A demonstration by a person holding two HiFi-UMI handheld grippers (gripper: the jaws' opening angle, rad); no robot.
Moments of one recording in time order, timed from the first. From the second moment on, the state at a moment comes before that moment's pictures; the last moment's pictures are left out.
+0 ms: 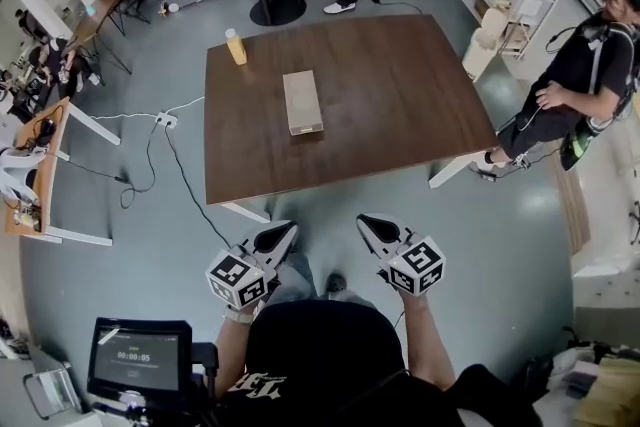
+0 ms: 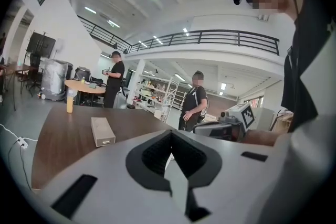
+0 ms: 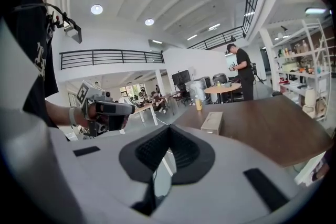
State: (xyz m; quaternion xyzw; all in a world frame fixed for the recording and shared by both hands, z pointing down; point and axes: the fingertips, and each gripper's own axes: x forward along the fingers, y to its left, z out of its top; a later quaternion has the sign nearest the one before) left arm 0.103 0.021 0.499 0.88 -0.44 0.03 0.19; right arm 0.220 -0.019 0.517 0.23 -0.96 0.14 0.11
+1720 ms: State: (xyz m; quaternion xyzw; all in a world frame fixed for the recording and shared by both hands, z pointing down) left arm -0.209 -0.219 0.536 0.88 -0.42 -0.02 0.22; right arm -0.012 -0.291 0.748 0.42 -0.82 0.21 0.32
